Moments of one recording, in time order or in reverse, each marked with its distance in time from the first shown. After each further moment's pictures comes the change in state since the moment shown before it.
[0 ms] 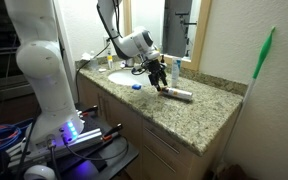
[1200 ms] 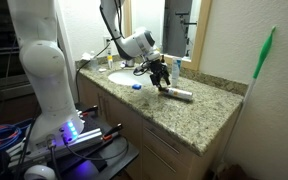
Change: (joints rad) arm 0.124 0.038 -0.127 0.044 -0.017 -0.008 0.122
